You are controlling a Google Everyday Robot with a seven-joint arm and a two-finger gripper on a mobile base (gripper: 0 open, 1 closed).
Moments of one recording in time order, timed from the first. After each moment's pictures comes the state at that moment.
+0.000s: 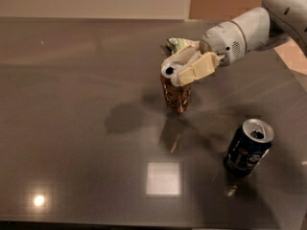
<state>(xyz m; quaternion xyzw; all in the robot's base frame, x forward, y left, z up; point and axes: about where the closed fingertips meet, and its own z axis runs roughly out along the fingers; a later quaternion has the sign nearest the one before) 0.518 -0.053 0.952 -0.60 0.56 0.49 0.29</state>
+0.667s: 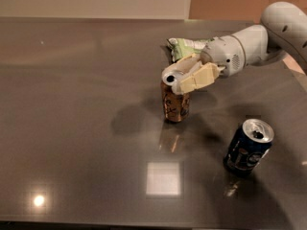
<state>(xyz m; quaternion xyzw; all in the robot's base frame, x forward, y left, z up) 0.511 -0.054 0.935 -0.58 0.55 0.53 0.29</state>
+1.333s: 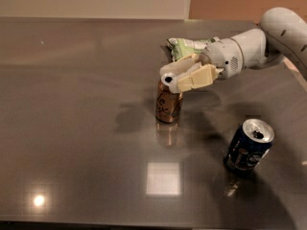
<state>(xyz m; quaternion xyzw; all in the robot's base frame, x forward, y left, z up) 0.514 -0.052 0.931 -0.56 0.55 0.54 0.30</state>
